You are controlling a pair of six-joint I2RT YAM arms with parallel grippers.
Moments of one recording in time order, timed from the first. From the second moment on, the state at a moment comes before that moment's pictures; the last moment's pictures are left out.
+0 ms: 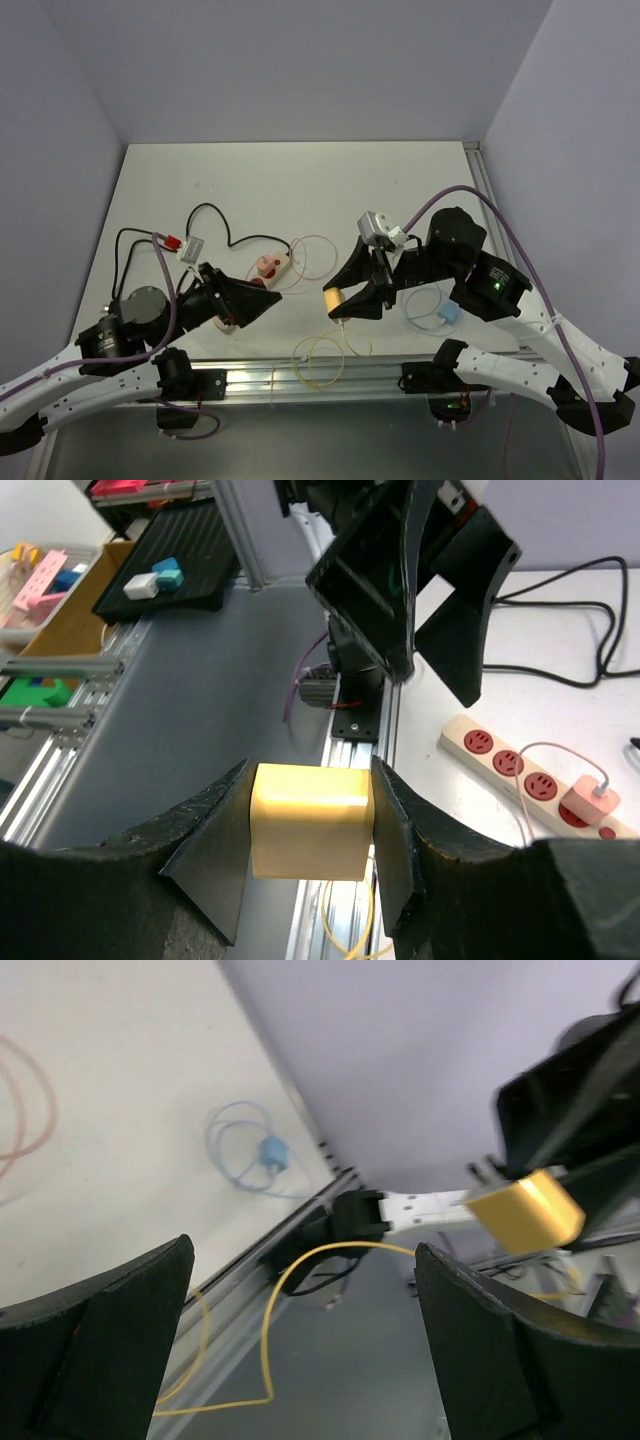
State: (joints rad) left arm -1.16 0.43 0.70 -0.35 -0.21 -0.90; right arm 0.89 0.84 1.13 -0.39 -0.84 0.07
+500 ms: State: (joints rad) left arm -1.16 0.71 0.65 0.16 0.14 -1.17; right arm 0.89 0.90 1.15 -0.40 -0.92 0.03
